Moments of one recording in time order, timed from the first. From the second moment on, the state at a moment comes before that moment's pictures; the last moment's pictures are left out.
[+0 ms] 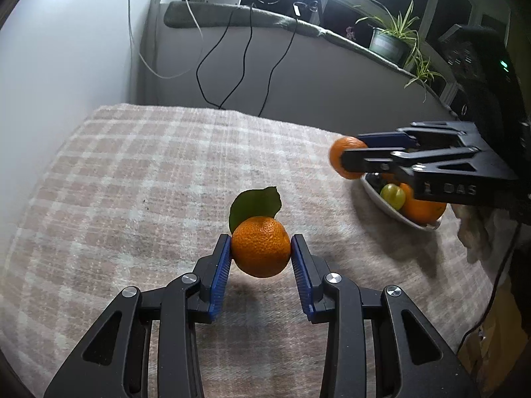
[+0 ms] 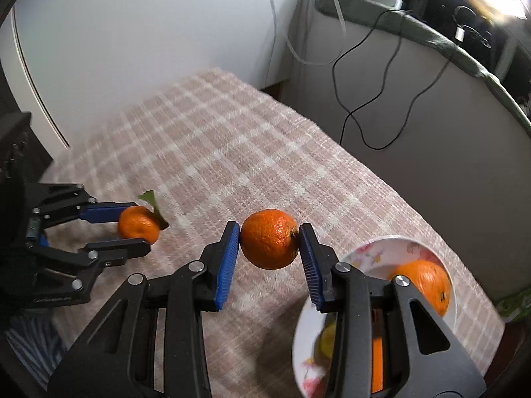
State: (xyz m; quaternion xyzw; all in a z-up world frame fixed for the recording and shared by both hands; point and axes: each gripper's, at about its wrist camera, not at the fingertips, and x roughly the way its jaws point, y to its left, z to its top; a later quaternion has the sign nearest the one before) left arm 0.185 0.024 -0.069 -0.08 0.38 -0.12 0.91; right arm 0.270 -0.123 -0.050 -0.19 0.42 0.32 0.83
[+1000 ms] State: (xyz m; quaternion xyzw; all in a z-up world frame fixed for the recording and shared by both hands) left arm 0.206 -0.051 -0.030 -0.05 0.35 -0.18 0.92; right arm 0.225 -0.281 -0.009 -0.03 0.36 0.26 0.89
